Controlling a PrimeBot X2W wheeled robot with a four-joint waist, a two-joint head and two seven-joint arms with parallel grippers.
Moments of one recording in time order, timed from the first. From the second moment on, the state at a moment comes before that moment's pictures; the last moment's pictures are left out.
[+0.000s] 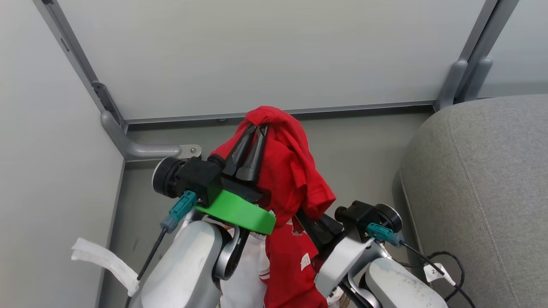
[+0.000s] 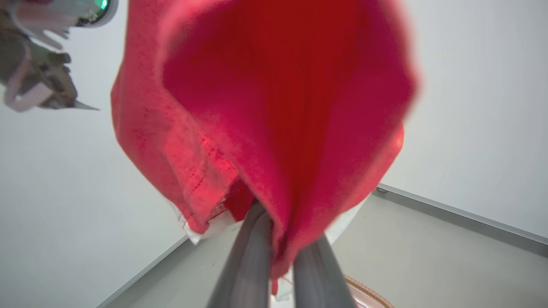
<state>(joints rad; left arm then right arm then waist) -0.43 0.05 -0.53 0.20 -0.38 -0.06 -0.26 -0.38 -0.05 0.62 0.42 0.35 0.13 -0.26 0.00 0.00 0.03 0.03</state>
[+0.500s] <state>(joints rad) -0.38 0.05 -0.46 0.21 -0.31 -0.05 -0.26 -0.27 -0.05 0.49 0.27 0.33 0.13 -0.26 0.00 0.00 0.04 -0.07</state>
